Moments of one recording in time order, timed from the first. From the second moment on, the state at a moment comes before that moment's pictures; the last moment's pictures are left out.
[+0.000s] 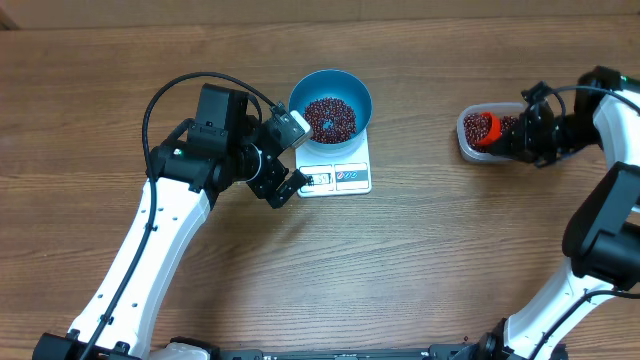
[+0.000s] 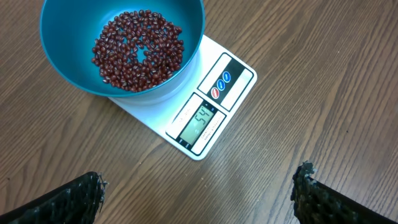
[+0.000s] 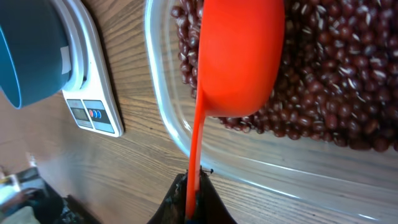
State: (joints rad) left arm -0.27 1.45 1.25 -0.83 0.38 0.52; right arm -0.39 2.07 1.64 -1.27 -0.67 -0.30
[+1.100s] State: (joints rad) left arm -0.27 1.45 1.25 -0.83 0.38 0.52; right arm -0.55 2.07 1.55 -1.31 -1.09 -0.41
